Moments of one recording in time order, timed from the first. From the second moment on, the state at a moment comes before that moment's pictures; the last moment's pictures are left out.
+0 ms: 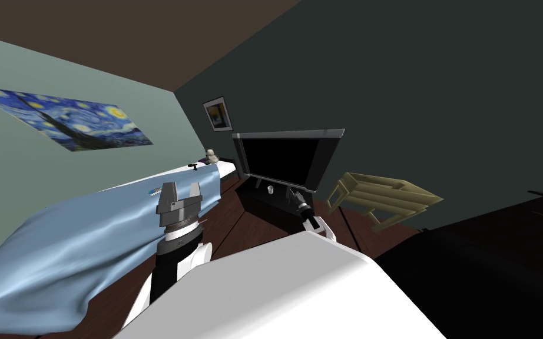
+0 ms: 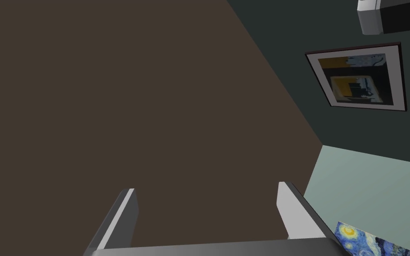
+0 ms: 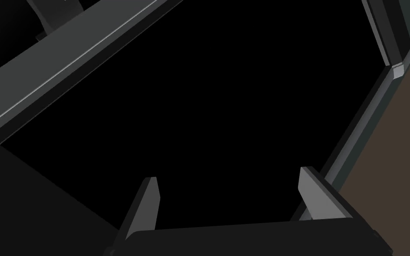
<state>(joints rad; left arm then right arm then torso) 0.48 0.02 0.05 -2.31 -0.10 -0.60 0.05 0.31 -0.15 -0.03 -1.61 0.26 -0.30 0.57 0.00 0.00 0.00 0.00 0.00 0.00</state>
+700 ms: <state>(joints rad) 0.48 0.02 0.05 -2.31 -0.10 -0.60 0.05 0.25 -0.18 -0.03 -1.42 0.35 -0.26 0.65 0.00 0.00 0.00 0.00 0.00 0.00</state>
